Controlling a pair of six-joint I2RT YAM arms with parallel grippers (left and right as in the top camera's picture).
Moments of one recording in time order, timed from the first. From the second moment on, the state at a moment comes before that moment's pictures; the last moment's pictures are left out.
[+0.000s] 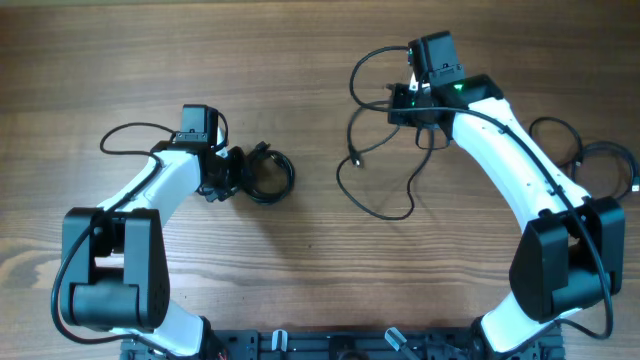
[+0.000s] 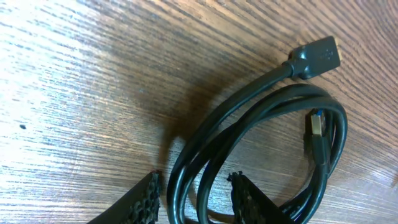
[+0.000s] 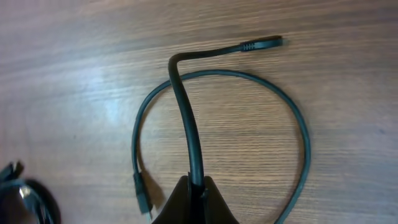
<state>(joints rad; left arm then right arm) -0.06 1.74 0.93 -0.52 0.27 -0.55 0.30 1.80 1.40 -0.69 0.00 0.43</state>
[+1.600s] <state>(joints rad) -0.06 1.74 0.93 -0.52 0.26 -0.55 0.50 2.06 1.40 -0.67 -0.01 0.10</state>
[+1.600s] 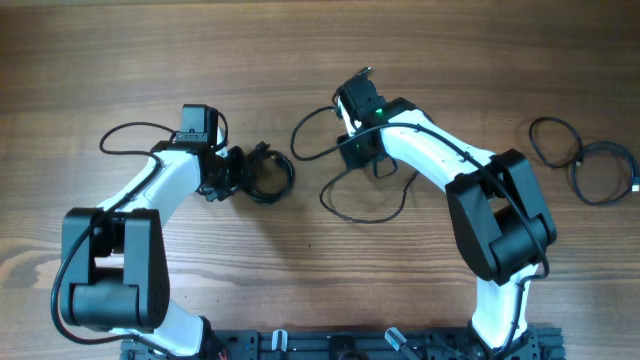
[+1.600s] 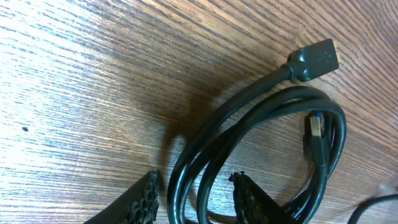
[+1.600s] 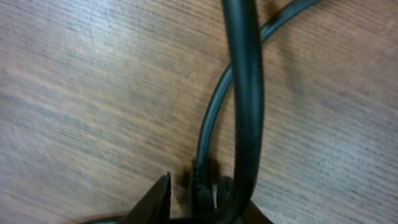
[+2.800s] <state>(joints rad) -0.06 1.74 0.93 -0.53 0.26 -0.55 -0.54 1.83 1.48 -0.77 0.24 0.17</state>
